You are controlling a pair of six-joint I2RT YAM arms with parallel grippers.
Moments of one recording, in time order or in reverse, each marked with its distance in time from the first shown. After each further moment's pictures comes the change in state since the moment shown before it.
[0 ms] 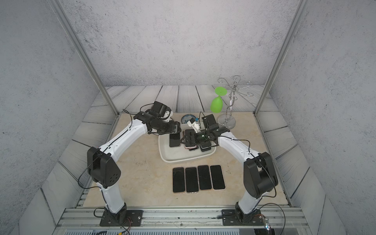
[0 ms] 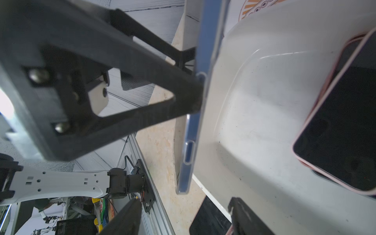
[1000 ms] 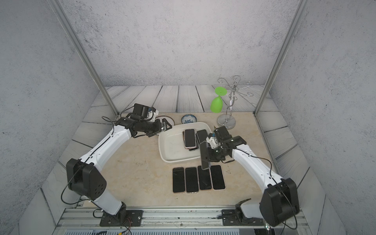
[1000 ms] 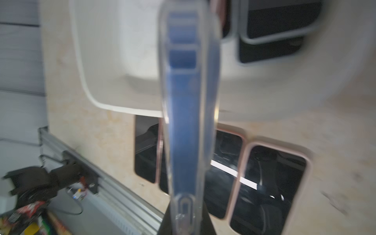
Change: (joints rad) left arm 0.129 -0.244 -0.299 0.194 0.161 -0.108; right arm -0.148 -0.383 -0.237 -0.552 0.502 -0.055
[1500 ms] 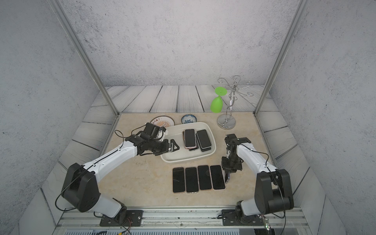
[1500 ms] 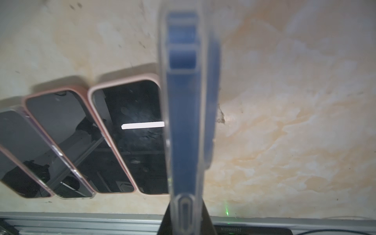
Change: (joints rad) left arm -0.145 -0.098 -0.345 0.153 0.010 -0.043; right arm -0.145 0.151 -0.086 -0.177 0.222 0.002
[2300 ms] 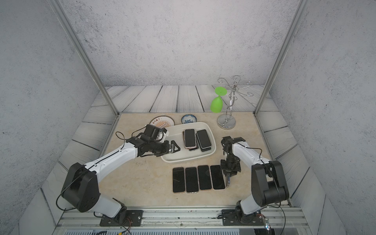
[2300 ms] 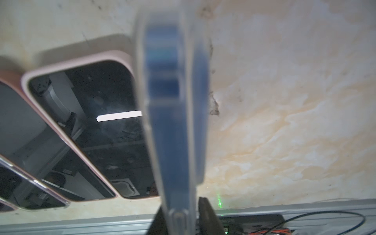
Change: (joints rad) left arm 0.000 0.006 -0.041 0.061 0.037 -0.001; right arm 0.039 0.093 0.000 -0.023 0.075 0.039
